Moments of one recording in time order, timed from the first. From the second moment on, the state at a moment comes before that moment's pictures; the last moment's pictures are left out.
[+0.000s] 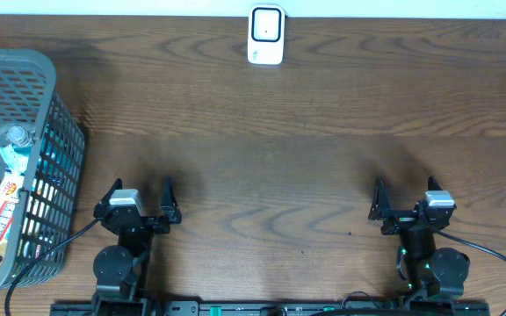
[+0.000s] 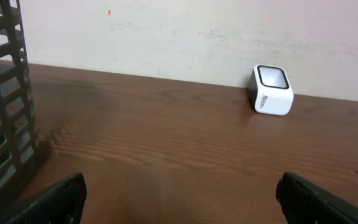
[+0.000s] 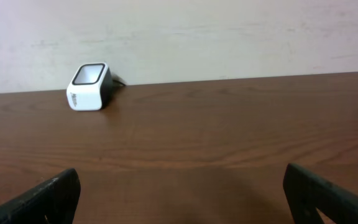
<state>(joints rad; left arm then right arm) -0.08 0.01 0.02 -0.12 -0.06 -0.14 -0.05 0.02 0.01 -0.06 -0.11 0.09</state>
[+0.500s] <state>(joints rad) -0.08 0.01 0.02 -0.10 -0.12 -0.07 -0.05 0.02 0.01 -0.06 -0.11 0.09</state>
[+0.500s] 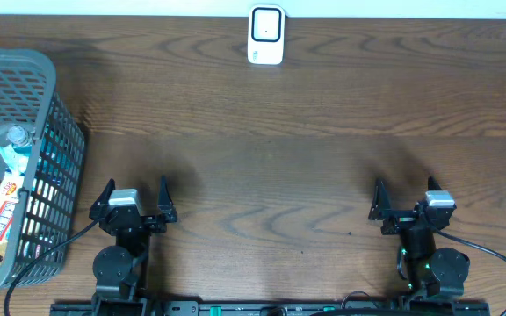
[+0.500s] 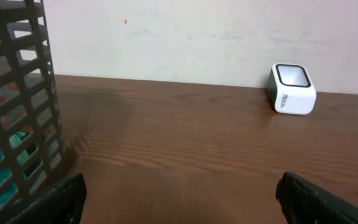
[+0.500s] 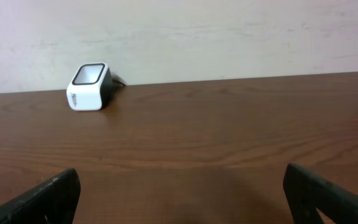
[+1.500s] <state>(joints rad) -0.08 0.45 0.79 -0.60 0.38 -0.10 -0.05 0.02 0.01 -0.06 -0.11 0.09</state>
